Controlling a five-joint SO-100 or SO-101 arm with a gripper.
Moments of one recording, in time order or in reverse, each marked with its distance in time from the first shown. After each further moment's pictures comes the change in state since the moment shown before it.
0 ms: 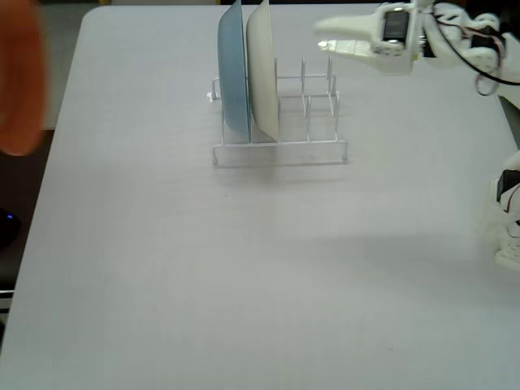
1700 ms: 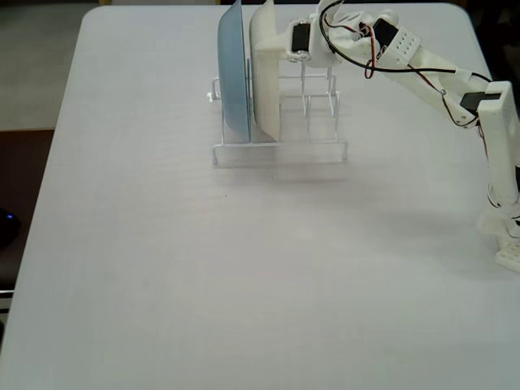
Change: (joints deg) arm 10.9 -48.2 -42.6 7.6 -16.8
